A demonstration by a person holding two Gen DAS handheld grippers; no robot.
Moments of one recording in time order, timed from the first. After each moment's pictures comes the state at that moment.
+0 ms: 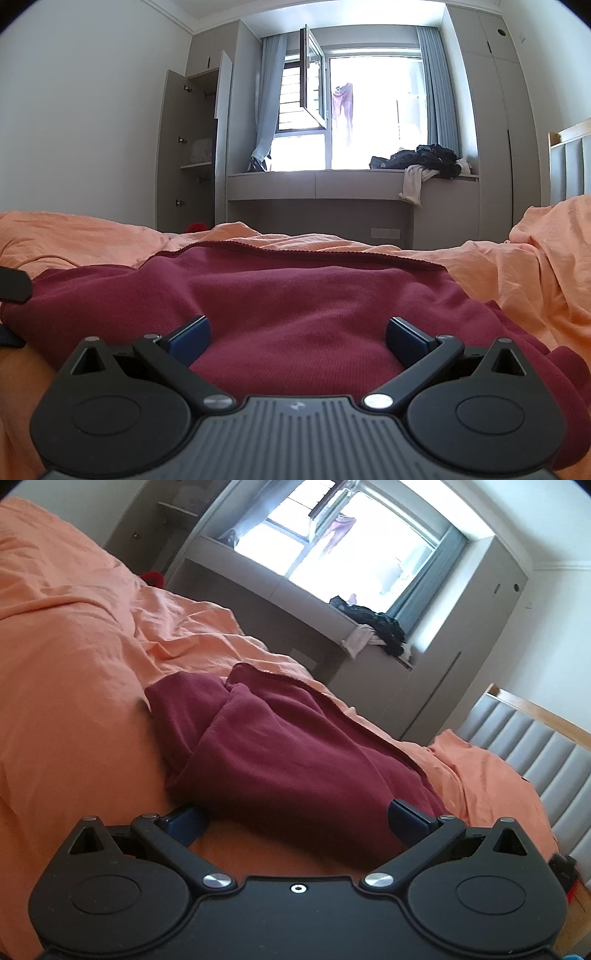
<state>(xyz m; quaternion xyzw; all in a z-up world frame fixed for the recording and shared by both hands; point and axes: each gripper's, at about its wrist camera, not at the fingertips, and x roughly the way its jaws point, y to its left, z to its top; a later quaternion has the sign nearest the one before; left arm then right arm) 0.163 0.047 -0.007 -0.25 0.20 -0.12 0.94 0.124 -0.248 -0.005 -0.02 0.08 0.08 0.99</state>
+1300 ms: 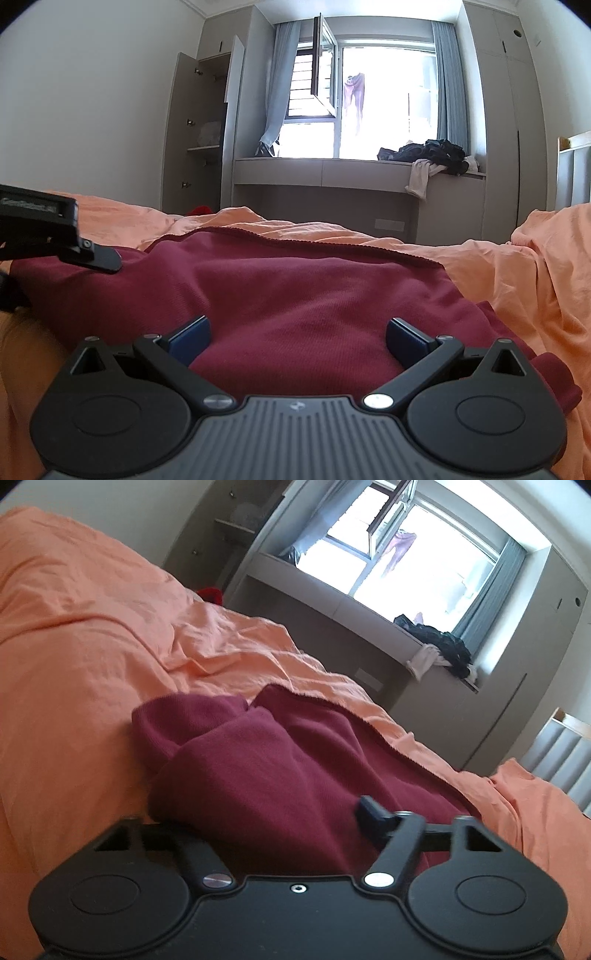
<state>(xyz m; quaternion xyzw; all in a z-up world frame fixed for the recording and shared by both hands) 0.205 0.008 0.013 -0.25 0.19 0.01 0.95 0.118 -0.255 0.001 -0.04 0.11 0.09 0.99</state>
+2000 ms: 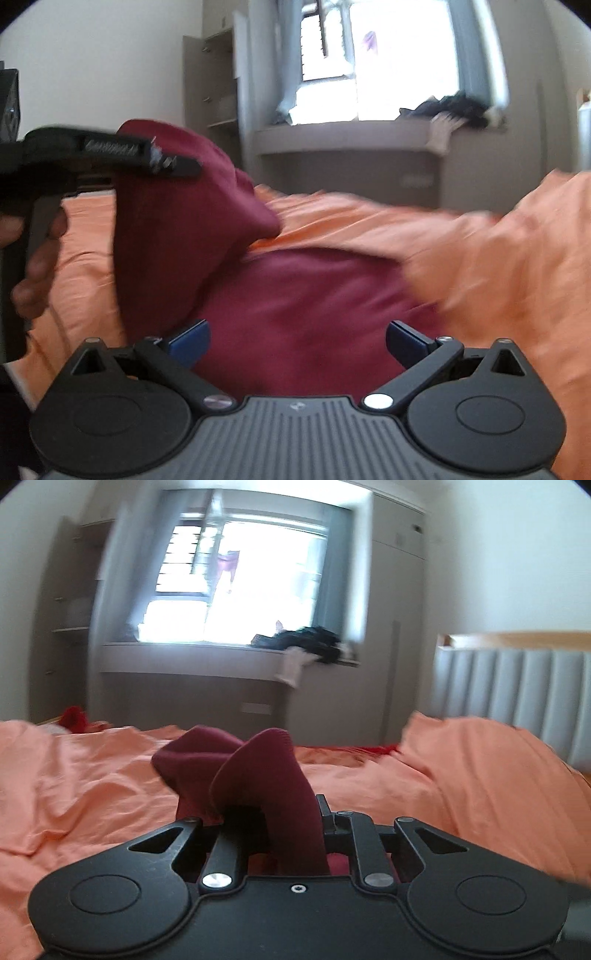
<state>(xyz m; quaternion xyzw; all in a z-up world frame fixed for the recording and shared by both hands) 0.232 -0.134 0.120 -0.02 0.12 -0.16 0.98 0.099 -0.363 0.074 -0.03 0.17 0.12 0.98</state>
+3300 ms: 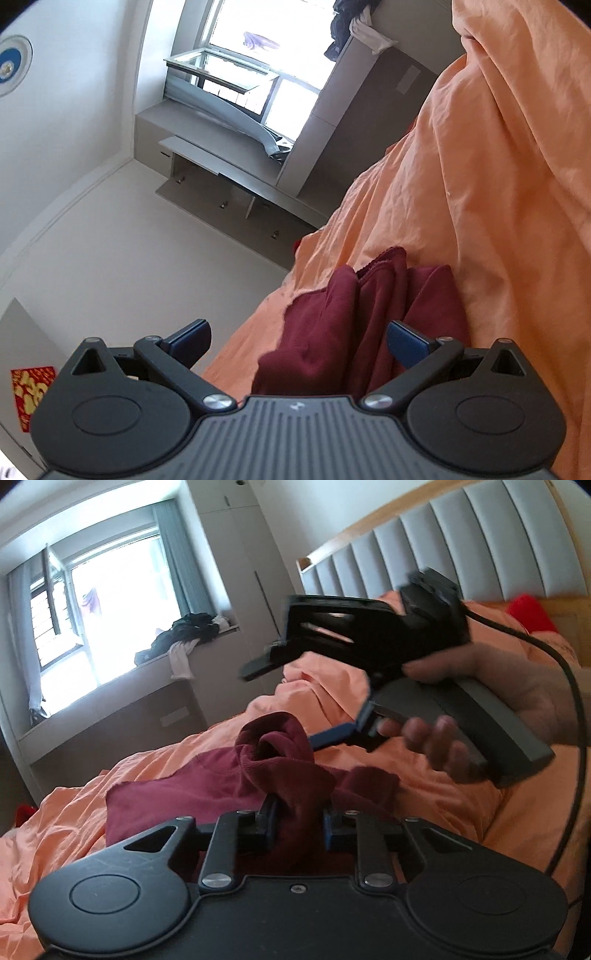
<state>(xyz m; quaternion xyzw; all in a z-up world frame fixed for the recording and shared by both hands) 0.146 -0.247 0.024 0.23 0.11 -0.26 0.93 0.190 -0.500 0.035 0.43 0.22 0.29 0.82</state>
